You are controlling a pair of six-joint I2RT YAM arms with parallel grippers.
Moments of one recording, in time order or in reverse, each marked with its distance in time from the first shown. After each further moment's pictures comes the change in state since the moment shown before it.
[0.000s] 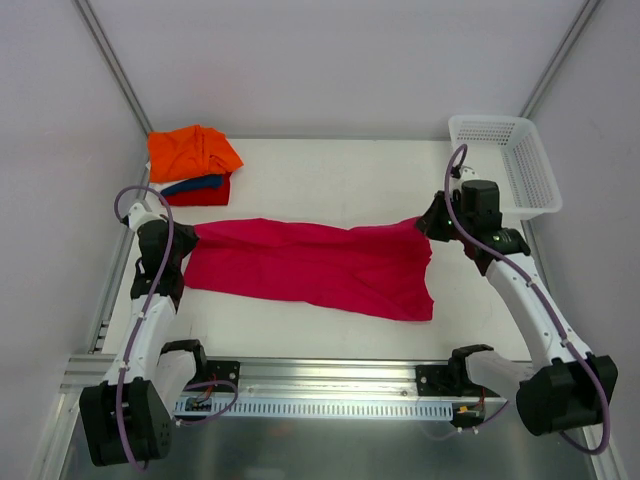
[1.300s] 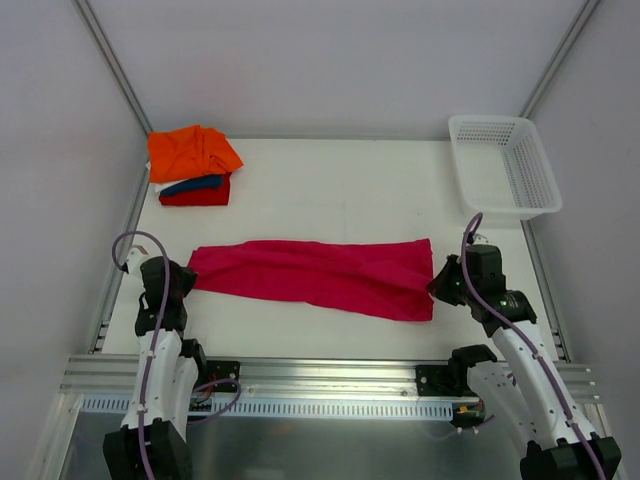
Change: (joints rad) left arm 0.080 -0.303 -0.246 -0.231 -0.026 -0.096; right arm 0.007 -0.469 -0.400 -0.240 0.117 0.166
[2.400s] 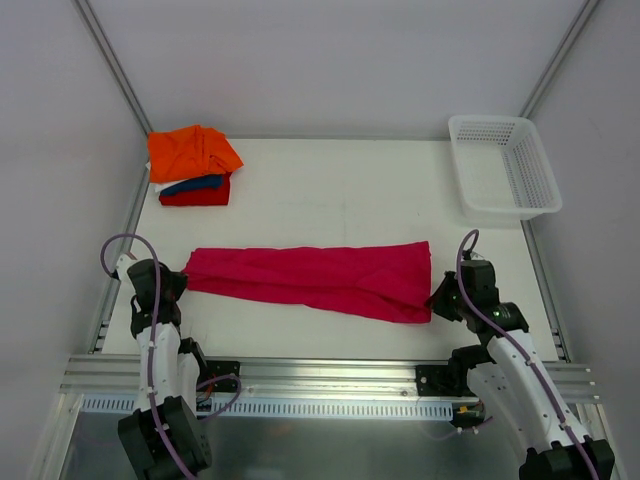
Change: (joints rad) left arm 0.198 0.084 -0.016 0.046 0.117 0.021; right arm 0.000 -0.060 -0.158 0.001 0.017 0.067
